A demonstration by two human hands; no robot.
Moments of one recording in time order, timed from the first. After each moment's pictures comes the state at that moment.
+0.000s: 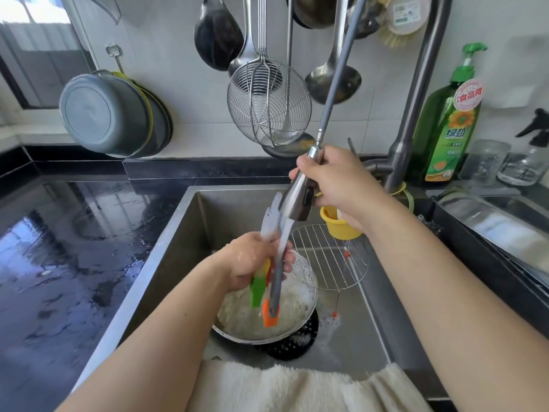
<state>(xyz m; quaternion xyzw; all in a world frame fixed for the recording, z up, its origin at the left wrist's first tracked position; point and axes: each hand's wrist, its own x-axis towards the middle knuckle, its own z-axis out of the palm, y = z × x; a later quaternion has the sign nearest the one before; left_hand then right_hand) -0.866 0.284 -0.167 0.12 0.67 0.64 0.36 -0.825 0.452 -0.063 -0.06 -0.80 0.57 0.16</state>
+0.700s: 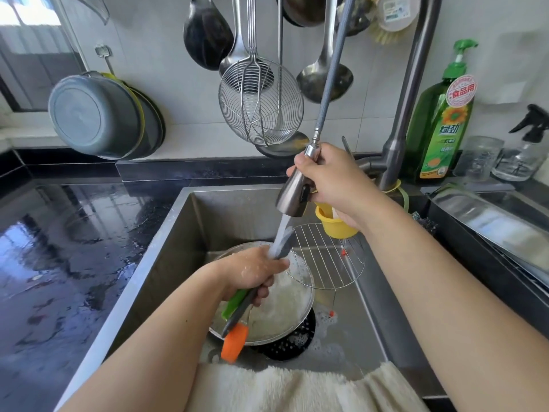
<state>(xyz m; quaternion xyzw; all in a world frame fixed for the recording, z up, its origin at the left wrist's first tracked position) -0.864 0.286 -0.180 0.15 0.79 0.47 0.38 -0.835 0.463 -0.073 -0.04 -0.80 0.57 0.18</state>
